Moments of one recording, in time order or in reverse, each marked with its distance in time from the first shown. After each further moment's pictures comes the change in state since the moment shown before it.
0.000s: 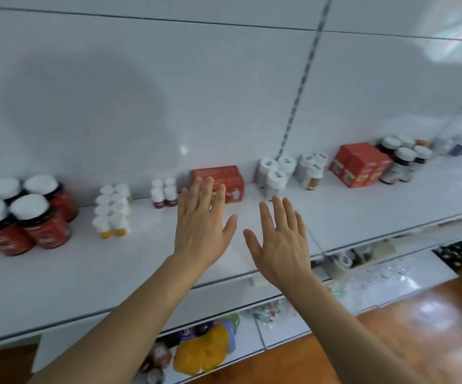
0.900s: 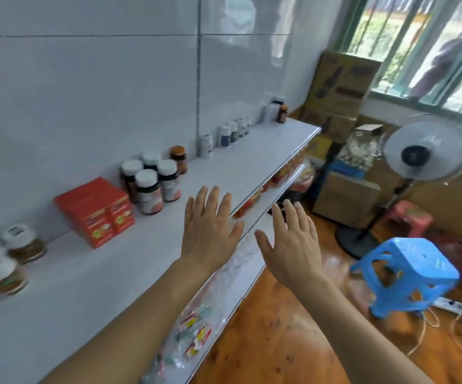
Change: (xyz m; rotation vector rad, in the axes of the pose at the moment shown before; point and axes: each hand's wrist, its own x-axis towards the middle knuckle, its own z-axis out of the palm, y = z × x) left_hand 0.172 0.555 0.165 -0.286 -0.216 0.552; right_hand -0.050 0.536 -0.111 -0.204 0.002 0.686
